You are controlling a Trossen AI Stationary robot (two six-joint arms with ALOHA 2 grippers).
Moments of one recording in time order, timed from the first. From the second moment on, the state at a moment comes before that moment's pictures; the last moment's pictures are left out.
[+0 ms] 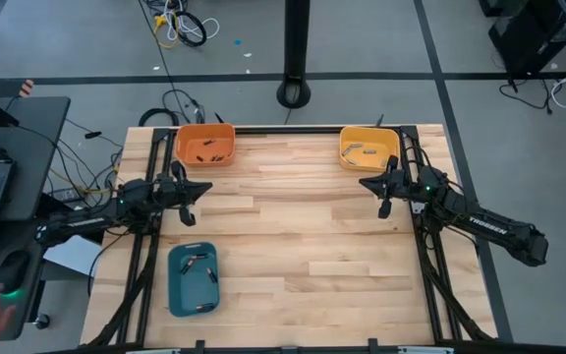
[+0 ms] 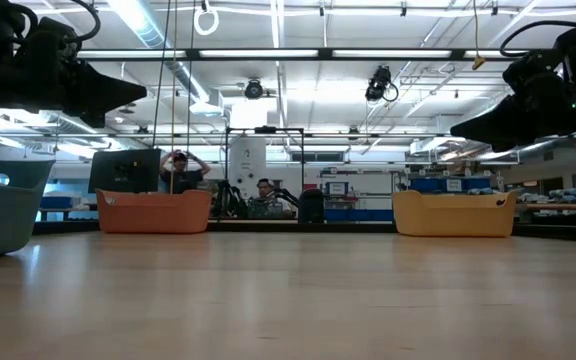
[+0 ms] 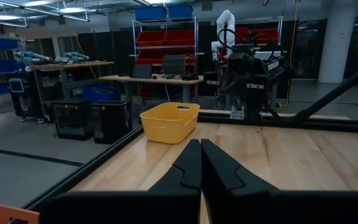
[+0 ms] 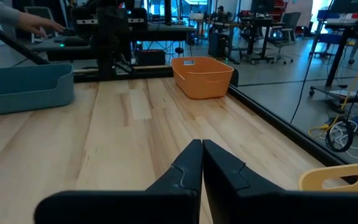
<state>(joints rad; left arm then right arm) 0.21 0.01 0.01 0.11 -0.07 0.02 -0.56 0.17 0.01 0.06 -0.27 -0.05</state>
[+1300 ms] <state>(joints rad) 0.09 0.00 0.01 0.11 -0.08 0.02 -0.55 0.17 0.01 0.06 -0.27 -0.05</state>
